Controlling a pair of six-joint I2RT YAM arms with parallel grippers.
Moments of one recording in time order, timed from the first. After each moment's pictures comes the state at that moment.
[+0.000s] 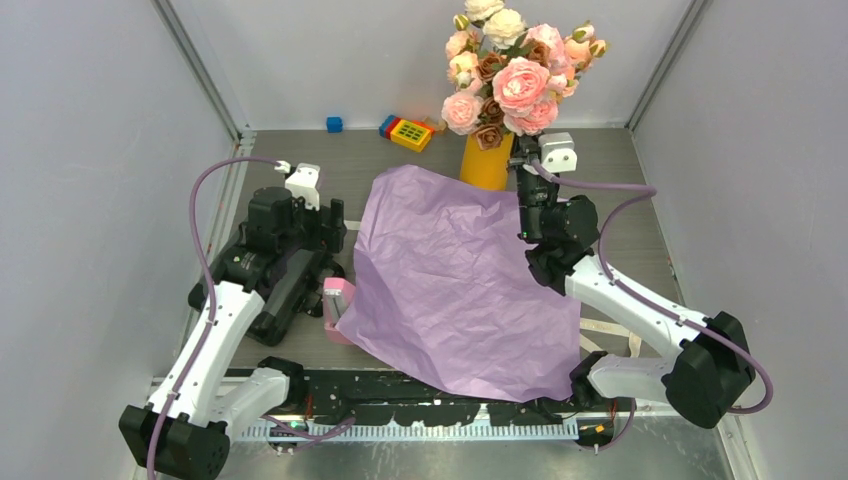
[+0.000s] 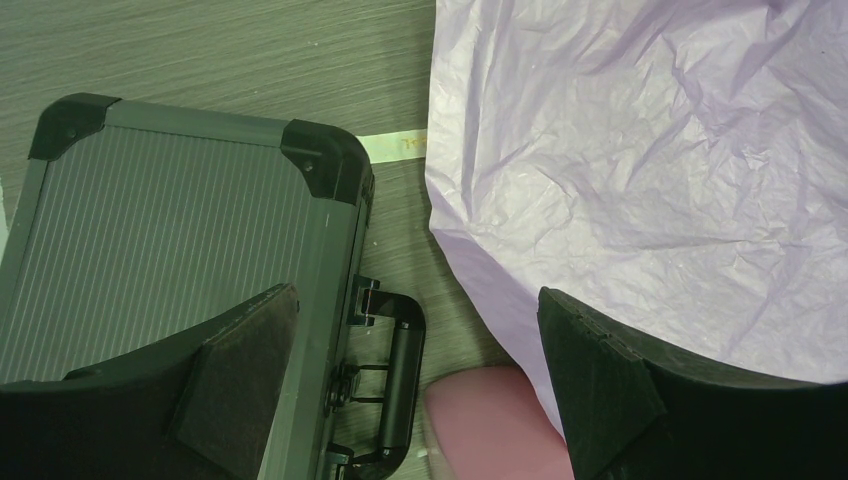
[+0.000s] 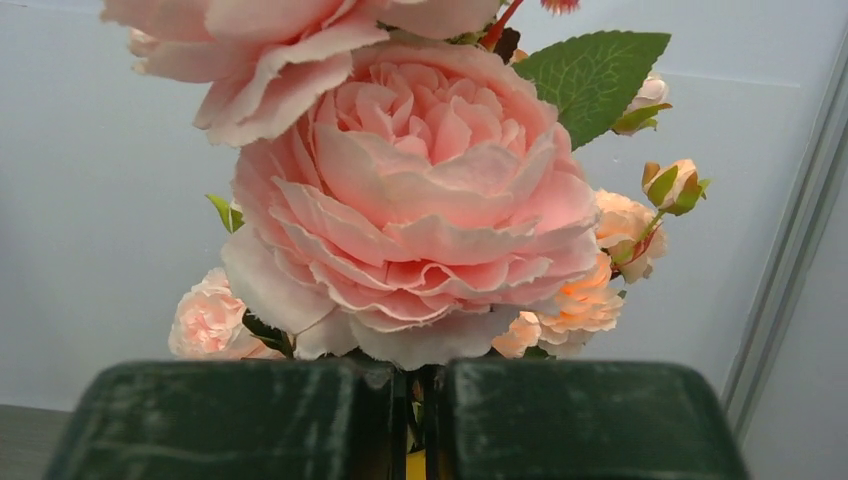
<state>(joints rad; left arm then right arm) -0.25 0.95 0.96 -0.53 0.02 -0.03 0.67 1.21 0.89 1.04 0.48 -0.46</state>
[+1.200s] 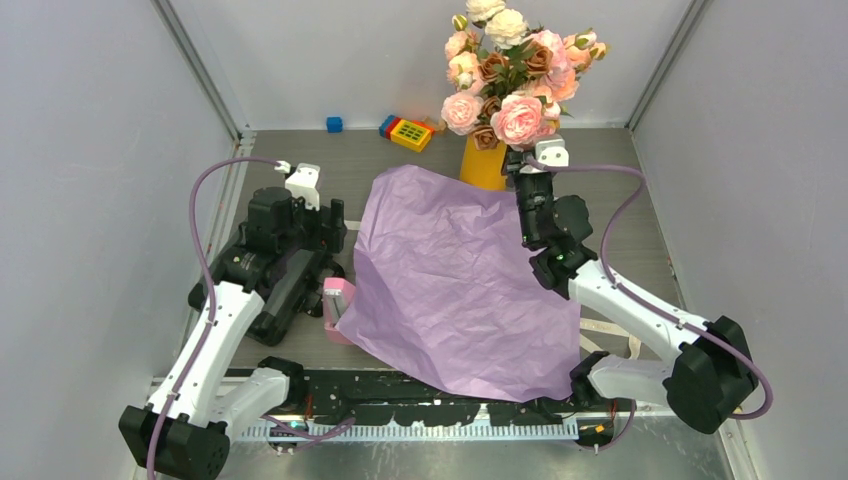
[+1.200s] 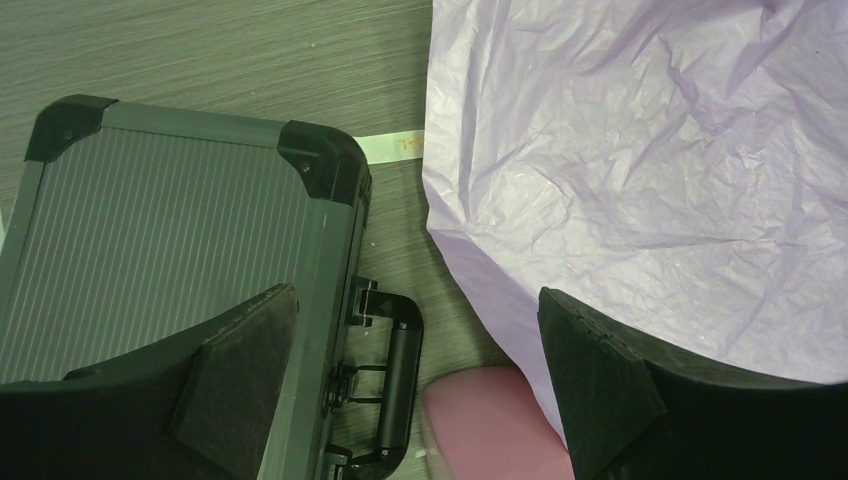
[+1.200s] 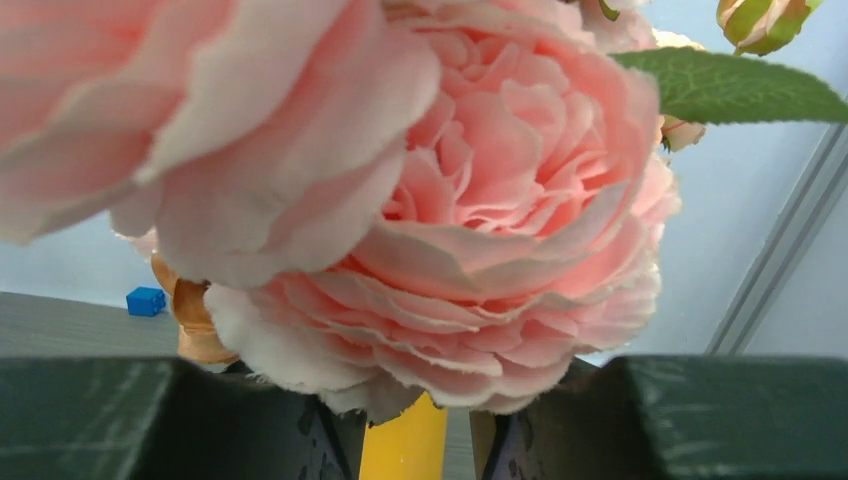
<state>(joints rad) -0.25 0.94 0.96 -0.53 0.03 -0.03 0.62 1.19 0.83 0.84 0.49 -0.32</state>
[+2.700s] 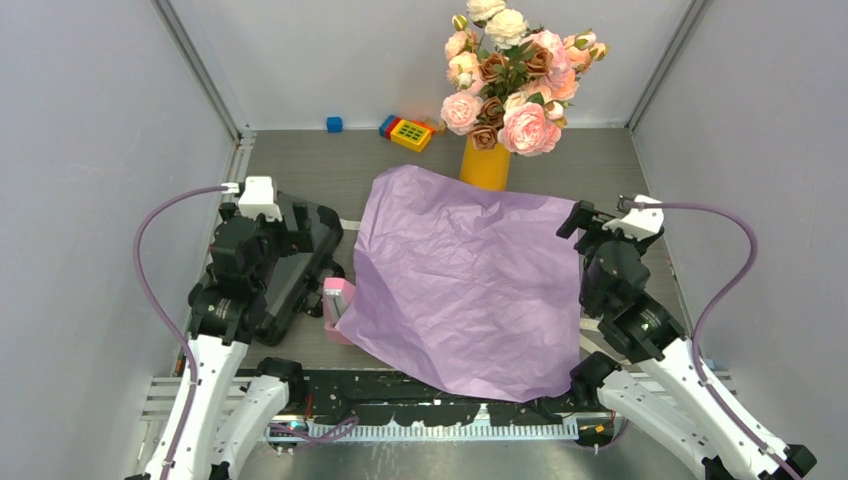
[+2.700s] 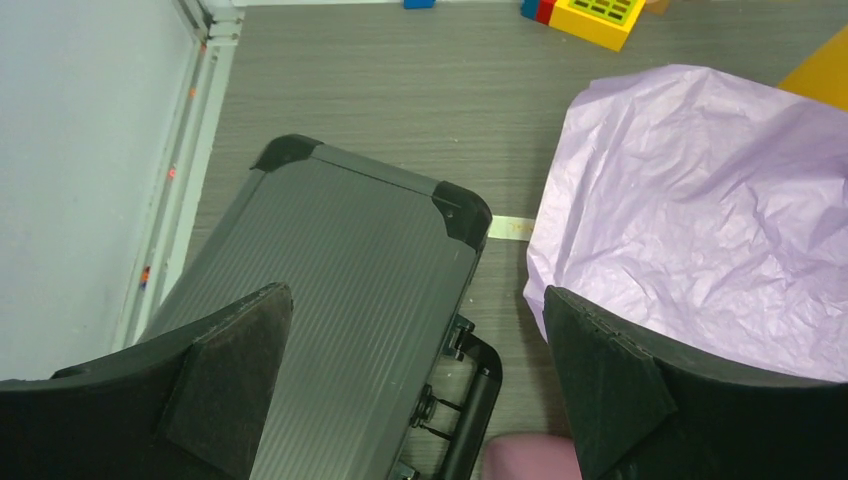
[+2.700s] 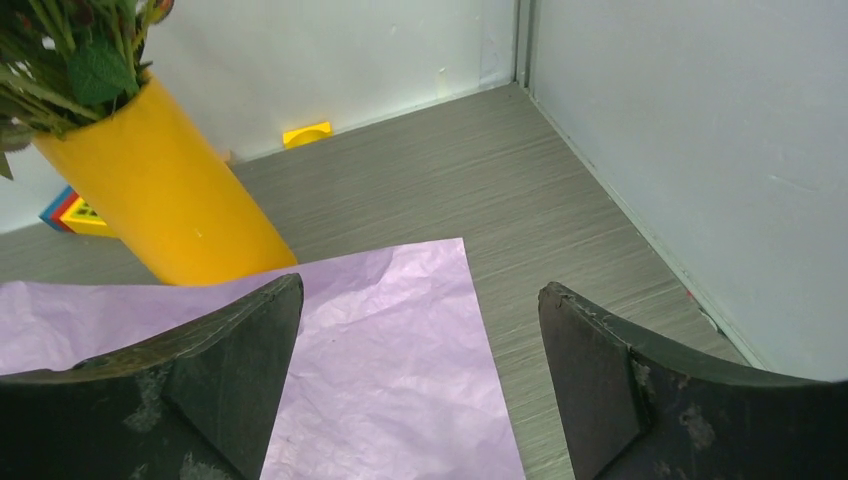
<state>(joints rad) -0.18 0.69 0.87 -0.45 -0.17 -0.04 0.60 0.62 0.72 -0.18 0.93 0.18</state>
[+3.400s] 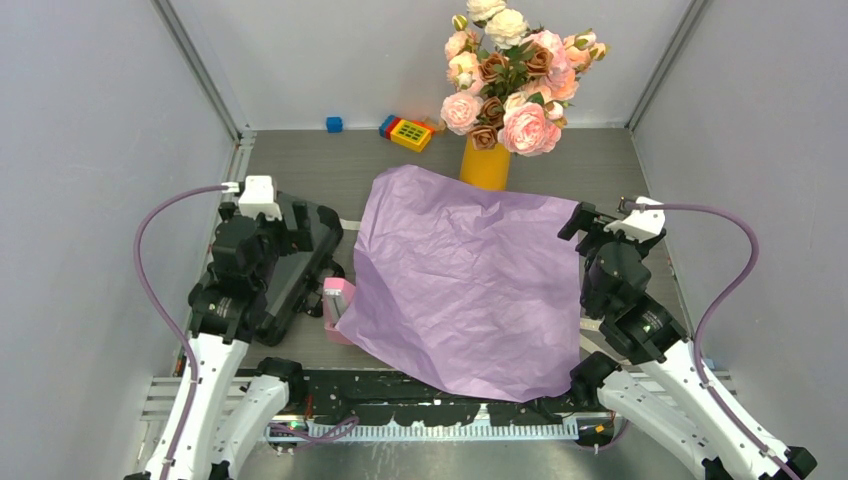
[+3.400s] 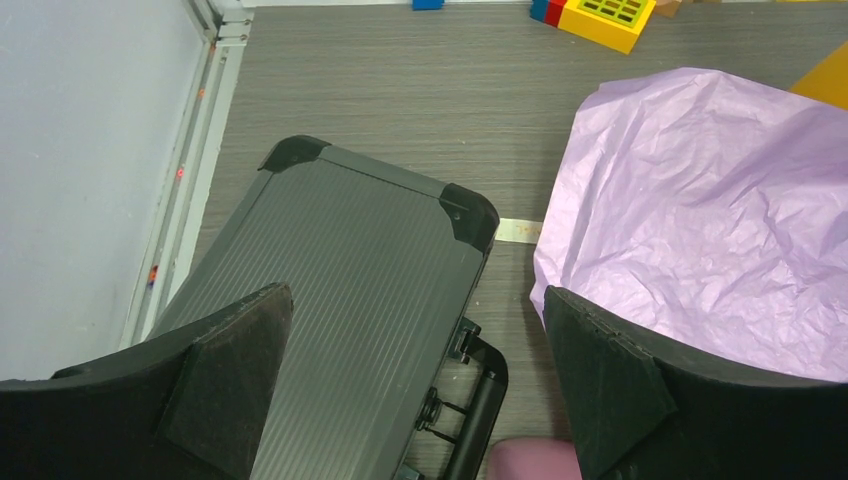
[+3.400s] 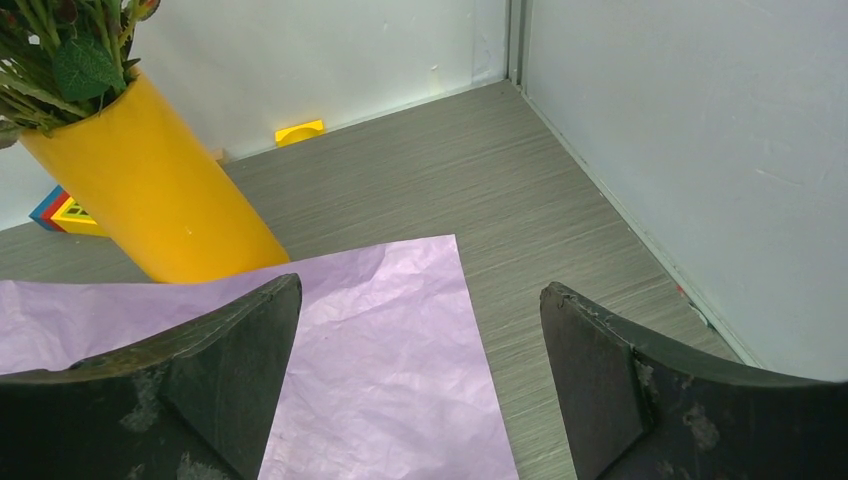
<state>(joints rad) -0.18 0.68 0.87 -0.44 -0.19 -0.03 0.60 0.58 0.72 -0.22 0.94 0.19</state>
